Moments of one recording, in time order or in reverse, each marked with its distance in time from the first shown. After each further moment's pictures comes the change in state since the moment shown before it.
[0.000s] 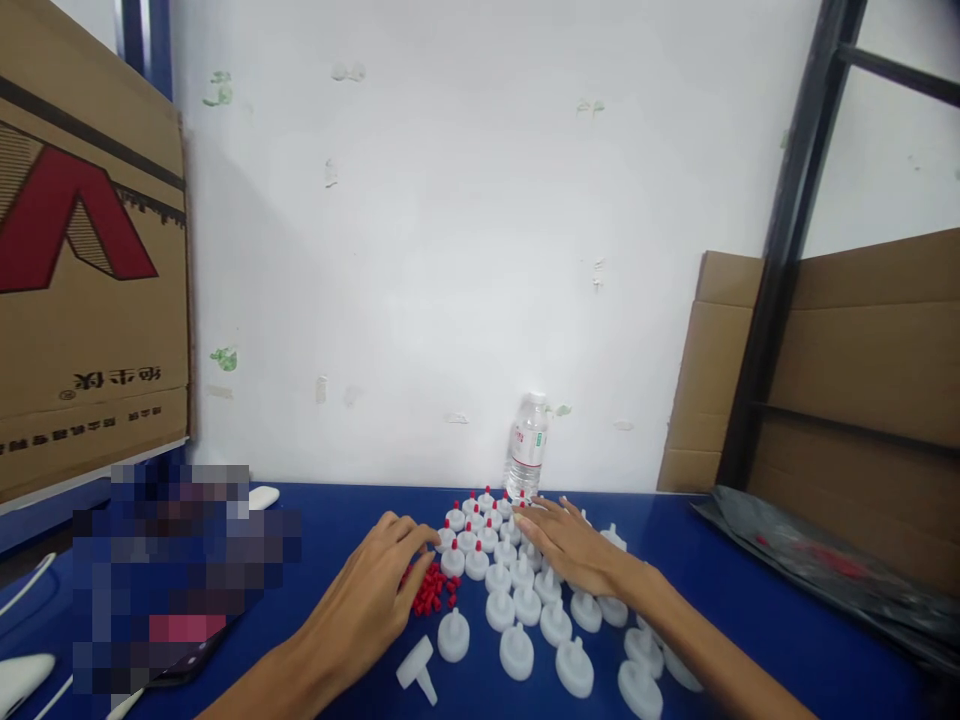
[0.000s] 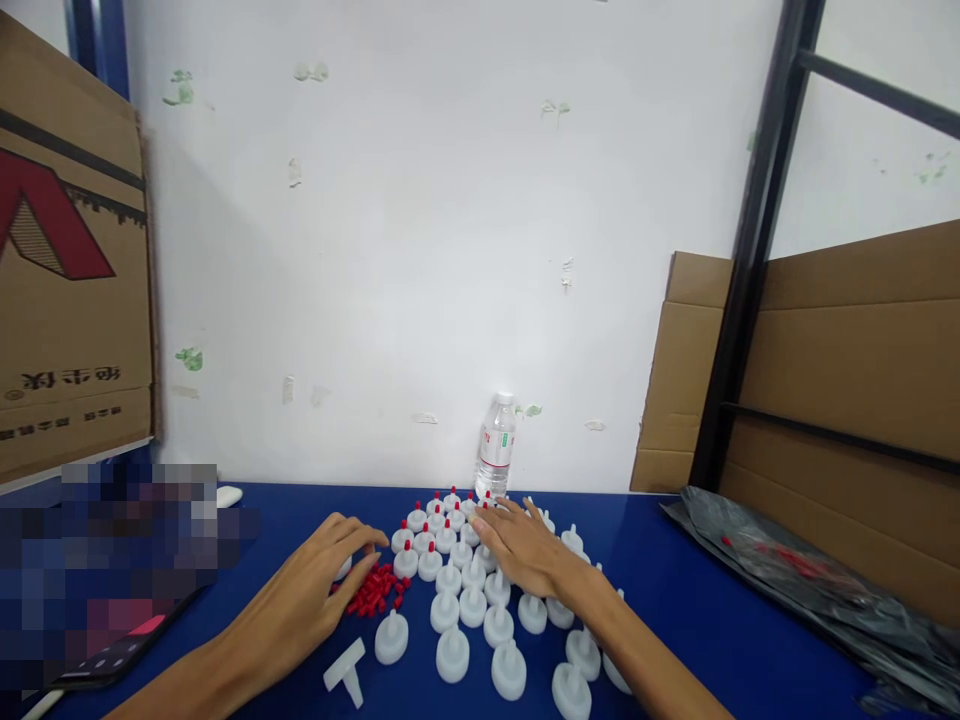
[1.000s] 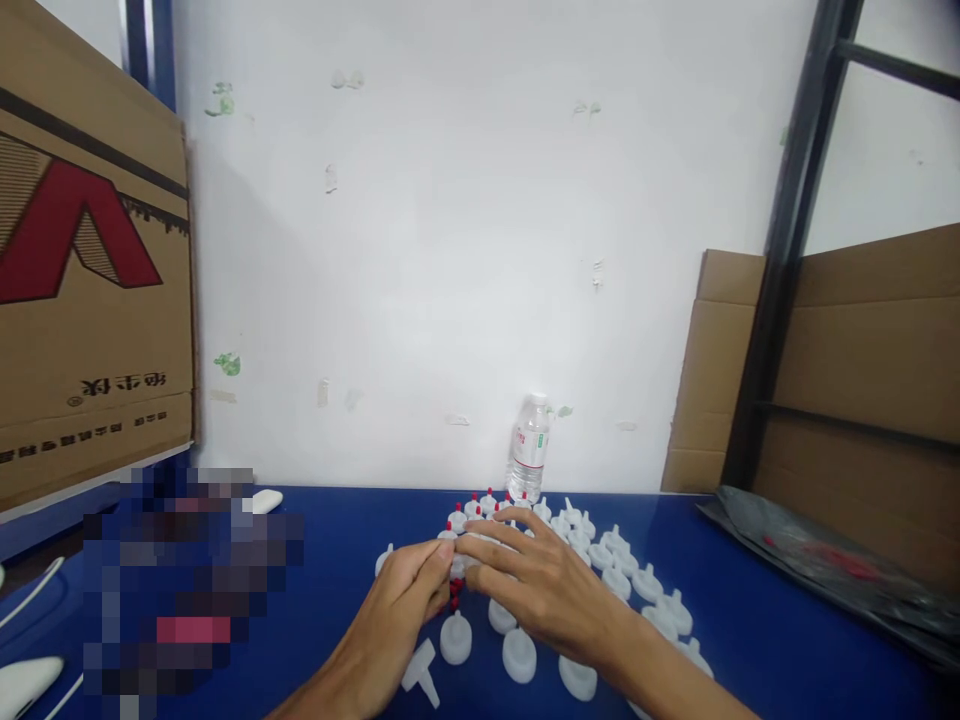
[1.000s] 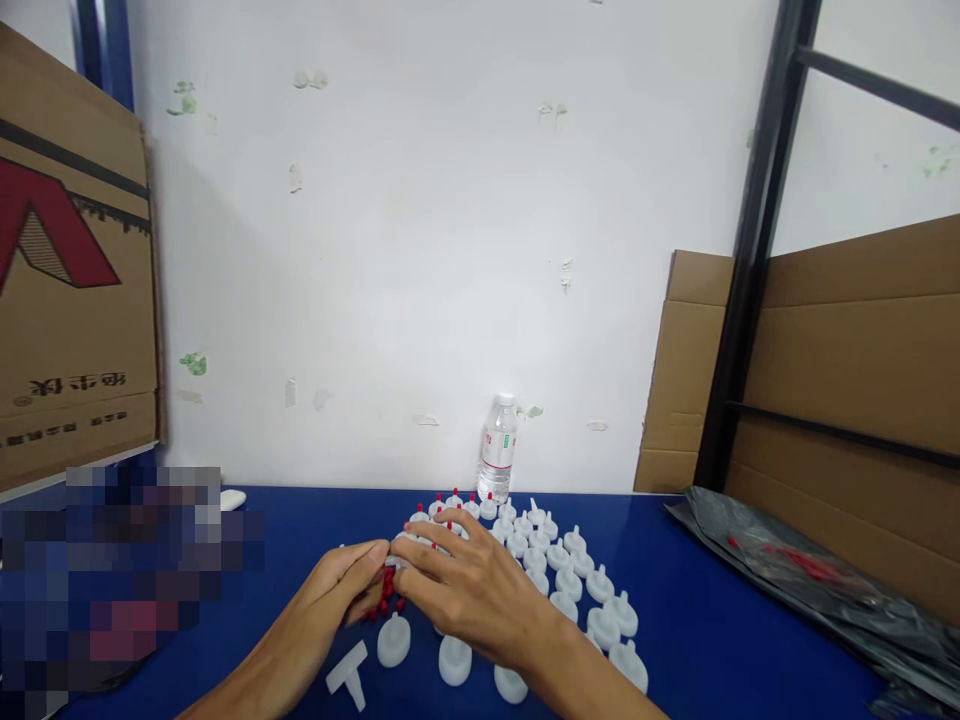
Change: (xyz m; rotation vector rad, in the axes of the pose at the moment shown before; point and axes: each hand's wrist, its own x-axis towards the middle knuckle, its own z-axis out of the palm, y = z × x) left_hand 0.007 0.050 0.005 -0.799 0.025 -0.286; right_hand 0.003 -0.104 -0.026 -0.324 0.483 -0.685
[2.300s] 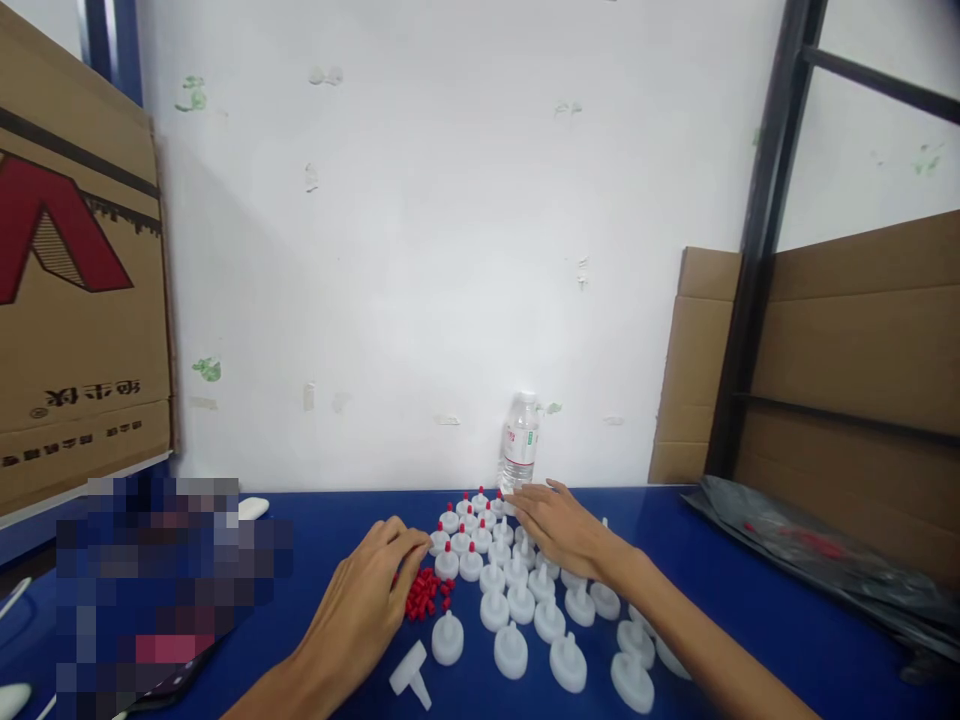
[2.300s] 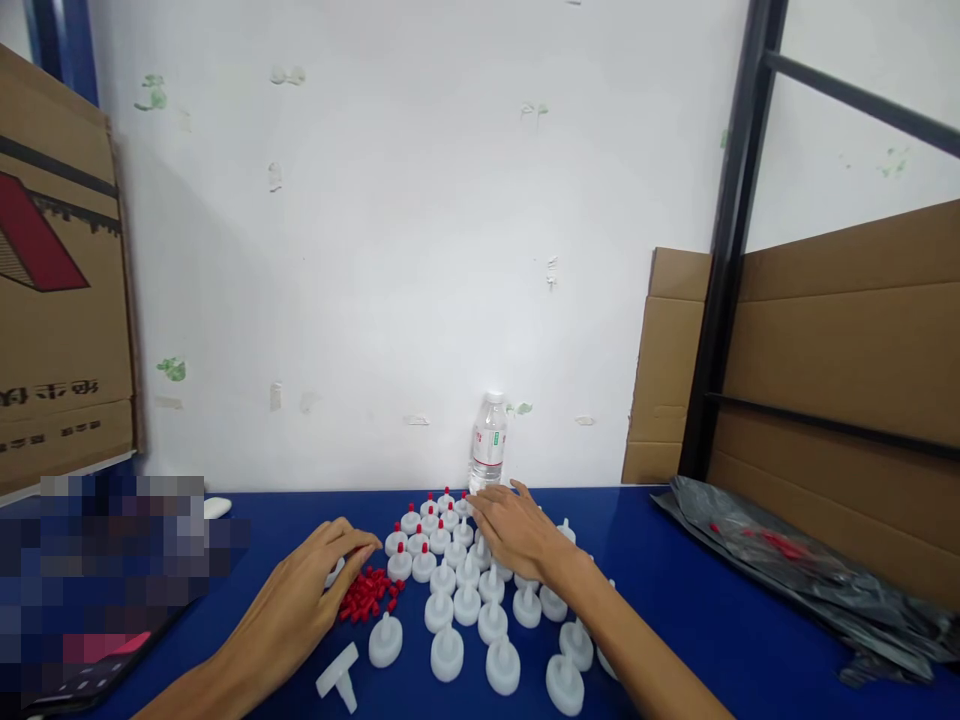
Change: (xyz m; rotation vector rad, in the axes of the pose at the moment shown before) left_hand 0.008 -0.028 -0.032 0.792 0.053 0.149; right_hand -0.067 0.072 0.033 0.168 -0.491 0.594
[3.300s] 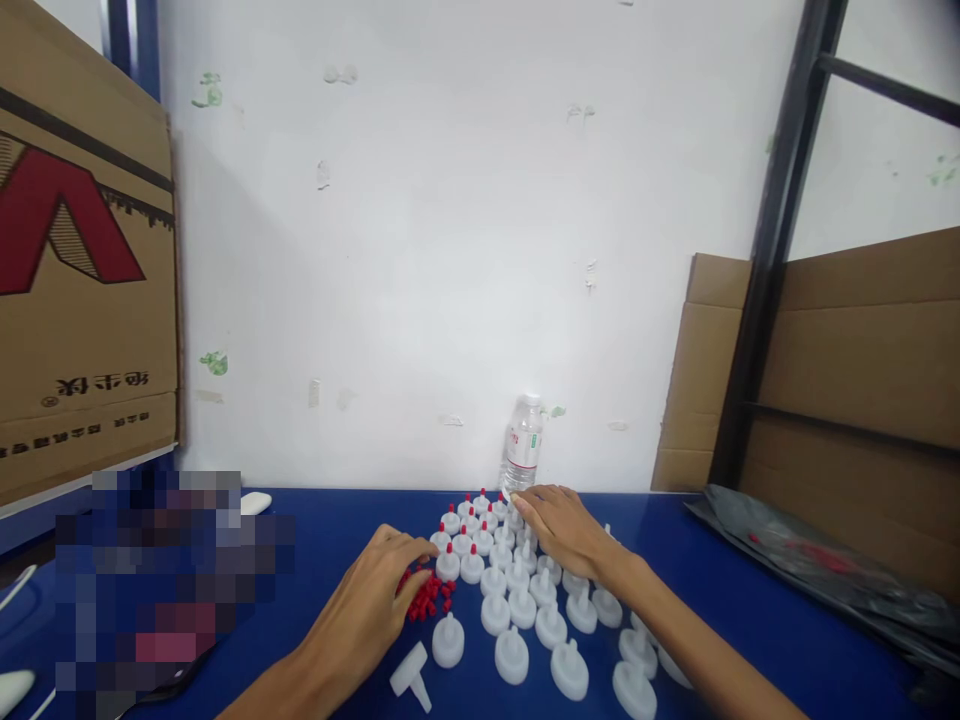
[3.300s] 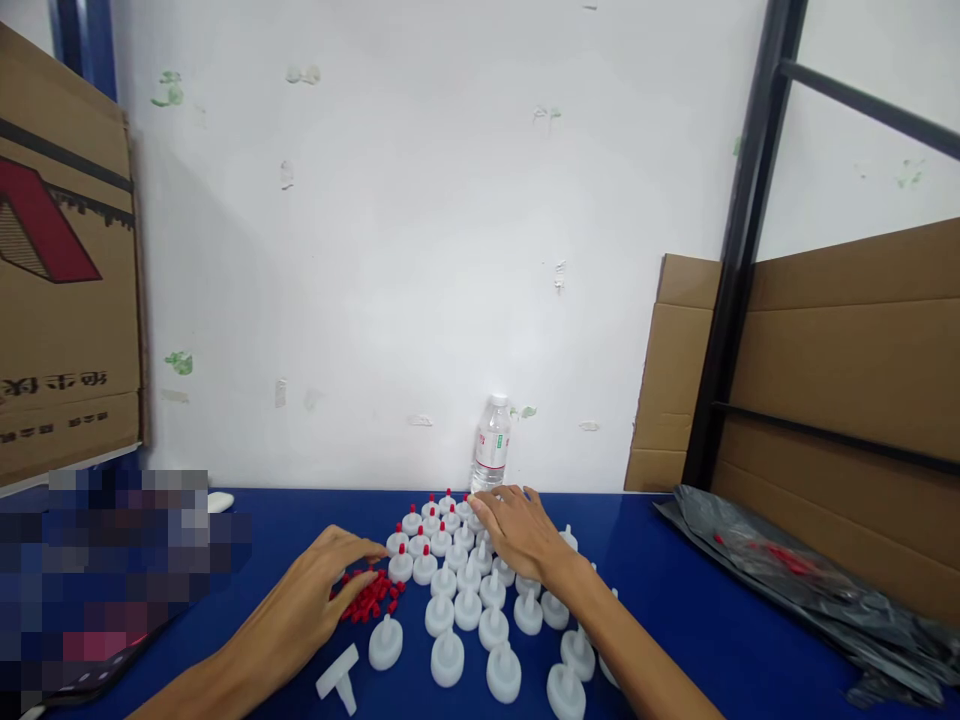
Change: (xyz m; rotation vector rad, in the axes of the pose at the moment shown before) left_hand 0.000 -0.012 0.011 -0.034 -0.066 0.032; right_hand 0.004 0.002 0.002 0.094 0.014 0.171
